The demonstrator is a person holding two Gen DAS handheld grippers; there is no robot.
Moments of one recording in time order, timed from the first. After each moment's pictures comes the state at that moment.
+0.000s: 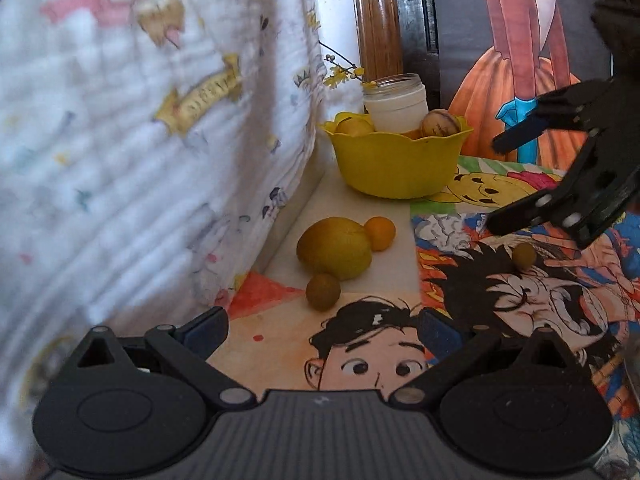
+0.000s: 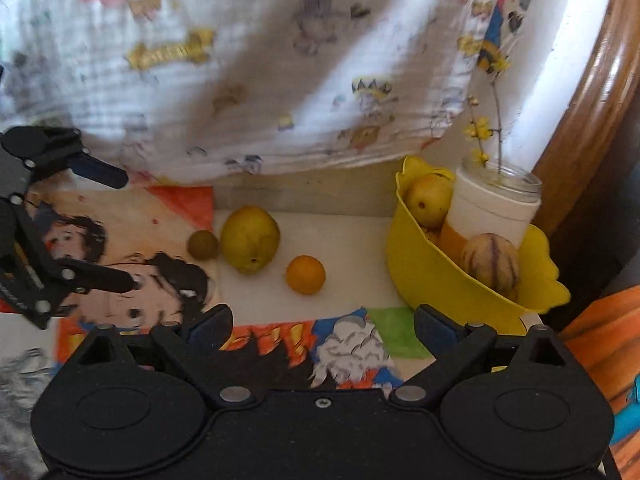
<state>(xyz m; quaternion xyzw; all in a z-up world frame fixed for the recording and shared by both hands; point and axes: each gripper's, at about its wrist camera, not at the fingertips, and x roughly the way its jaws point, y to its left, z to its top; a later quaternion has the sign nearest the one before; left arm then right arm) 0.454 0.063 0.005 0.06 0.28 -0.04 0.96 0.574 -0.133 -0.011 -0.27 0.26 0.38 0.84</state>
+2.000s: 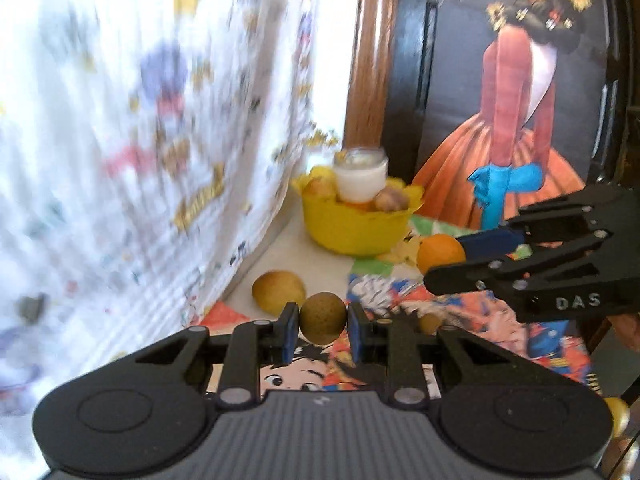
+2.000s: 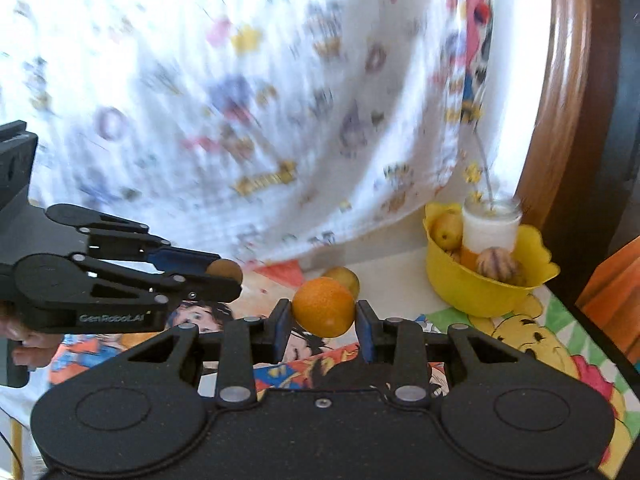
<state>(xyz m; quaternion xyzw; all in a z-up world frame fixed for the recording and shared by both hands) 0.389 0.030 0.101 -0.03 0.26 -0.05 0.96 0.439 -0.192 0.095 -0.12 0.26 0.40 0.87</state>
